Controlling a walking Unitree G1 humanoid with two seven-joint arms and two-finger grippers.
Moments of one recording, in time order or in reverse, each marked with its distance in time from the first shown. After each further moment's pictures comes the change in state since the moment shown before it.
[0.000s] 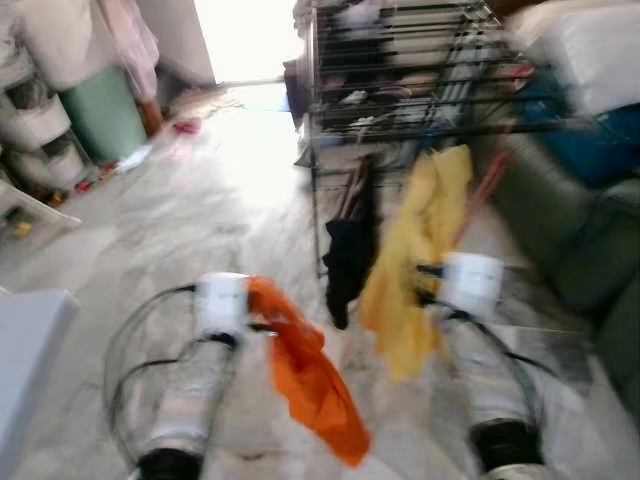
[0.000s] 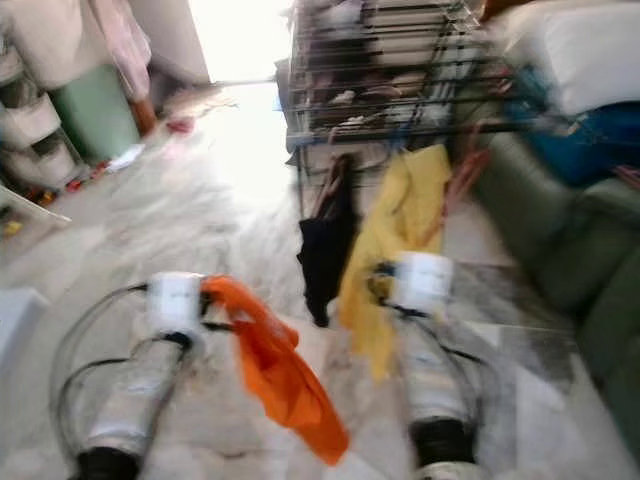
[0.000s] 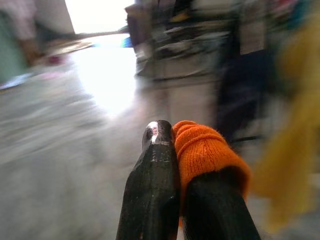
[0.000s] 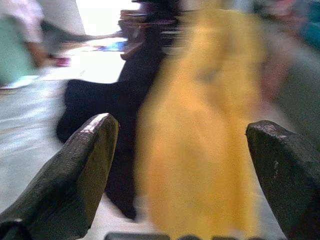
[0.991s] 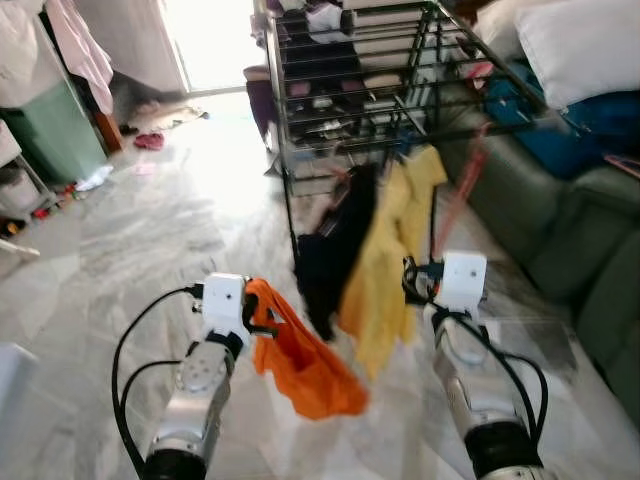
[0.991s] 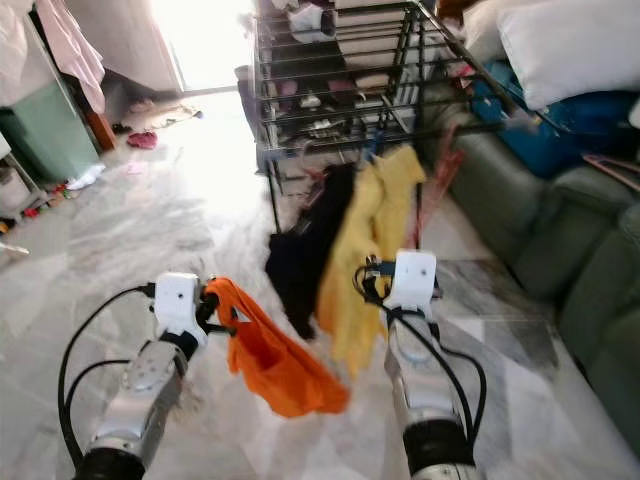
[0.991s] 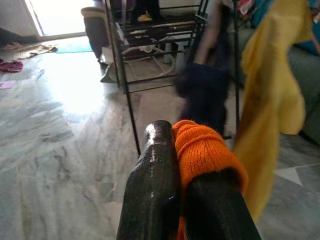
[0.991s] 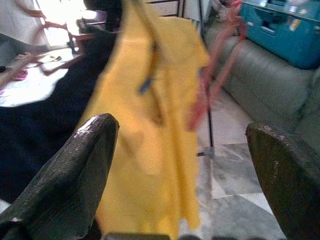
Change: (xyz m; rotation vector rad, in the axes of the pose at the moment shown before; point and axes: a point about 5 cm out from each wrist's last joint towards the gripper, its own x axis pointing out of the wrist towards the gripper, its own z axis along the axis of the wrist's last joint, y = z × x) left arm 0.002 -0.016 0.002 -0.033 -0.004 -0.062; right arm 0.000 -0.008 0.007 -0.026 -0.028 -0.060
